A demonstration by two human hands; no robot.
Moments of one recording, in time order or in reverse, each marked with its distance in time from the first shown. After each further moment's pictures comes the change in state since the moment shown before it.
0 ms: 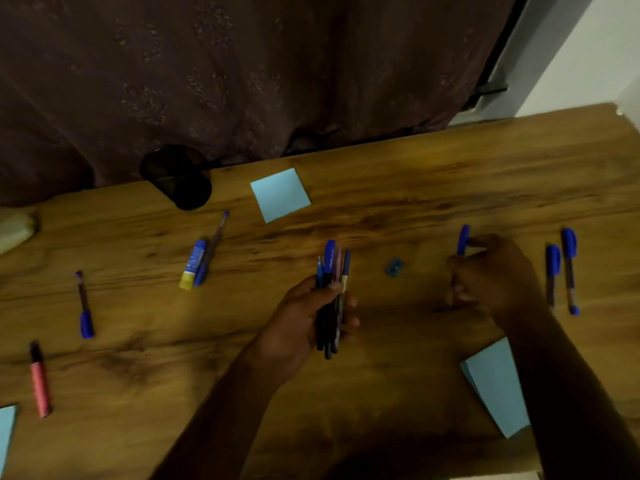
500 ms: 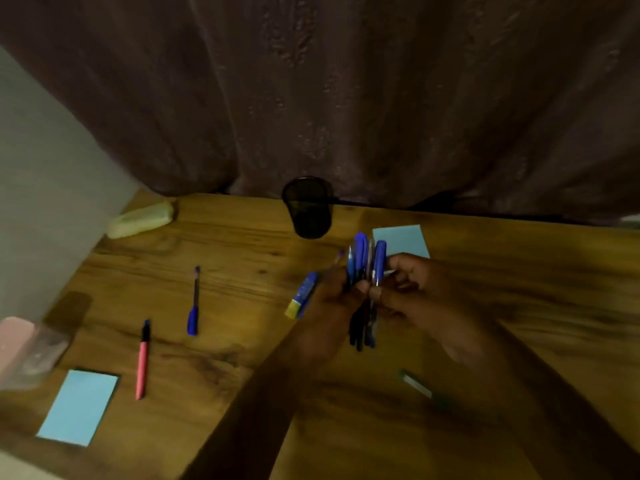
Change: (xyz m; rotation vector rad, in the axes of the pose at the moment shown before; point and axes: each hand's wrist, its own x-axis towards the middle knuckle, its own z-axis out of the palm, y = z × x) left_hand 0.000 0.076 -0.091 0.176 0.334 0.418; right_hand -0.072 -0.158 0.157 0.153 -0.736 -0.507
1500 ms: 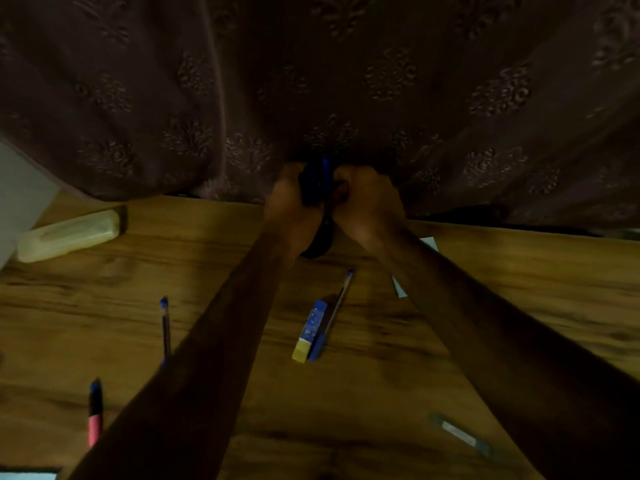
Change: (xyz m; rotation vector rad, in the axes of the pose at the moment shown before) left_hand 0.161 0.084 -0.098 0.488 0.238 0.225; right_hand 0.197 -0.057 0.073 -0.651 0.346 -0.252
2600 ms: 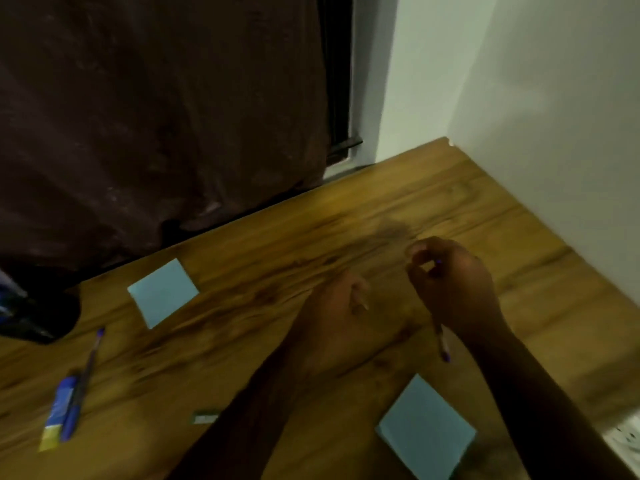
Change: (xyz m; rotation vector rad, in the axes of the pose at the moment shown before) left_hand -0.255 0.105 0.342 0.368 -0.824 0.258; right_hand -0.325 0.314 -0.280 -0.027 0.461 0.609
